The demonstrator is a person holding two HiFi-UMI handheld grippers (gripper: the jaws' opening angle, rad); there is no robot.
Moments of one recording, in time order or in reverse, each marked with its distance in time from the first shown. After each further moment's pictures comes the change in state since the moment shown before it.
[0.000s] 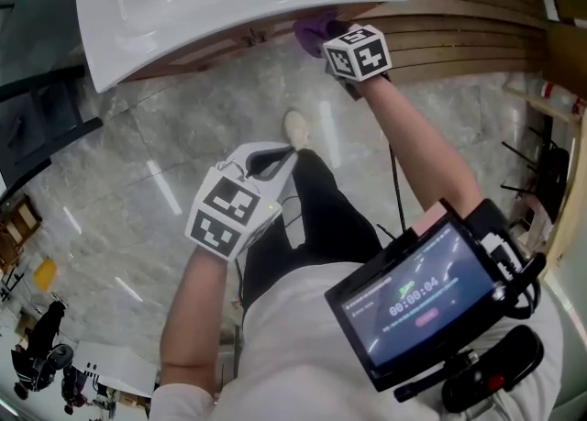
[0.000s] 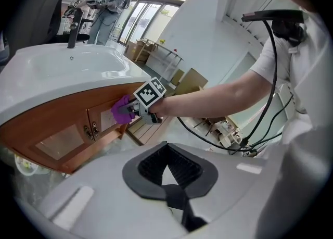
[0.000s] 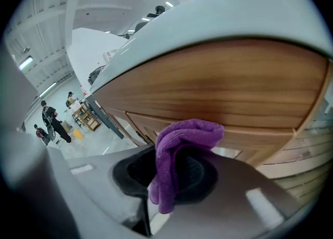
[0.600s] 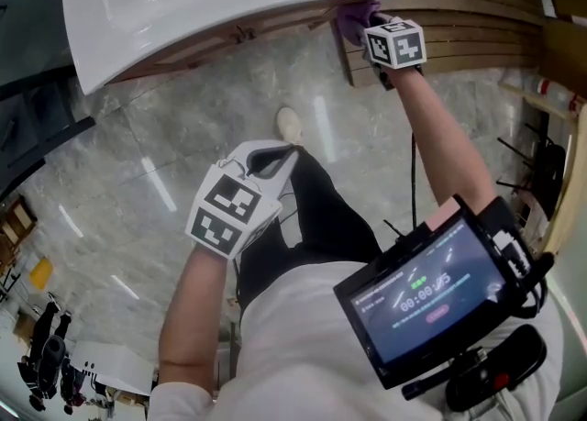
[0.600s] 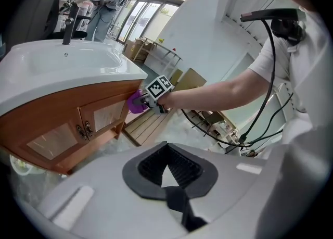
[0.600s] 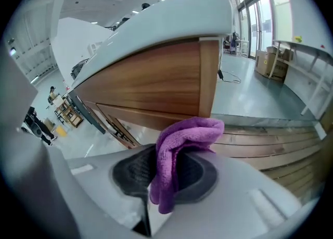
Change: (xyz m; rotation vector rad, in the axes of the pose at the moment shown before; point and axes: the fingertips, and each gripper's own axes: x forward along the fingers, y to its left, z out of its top) left arm 0.024 -0.012 0.008 -0.009 0.002 -0.024; right arm -0.061 -0.113 -0.027 0.035 0.049 -0.187
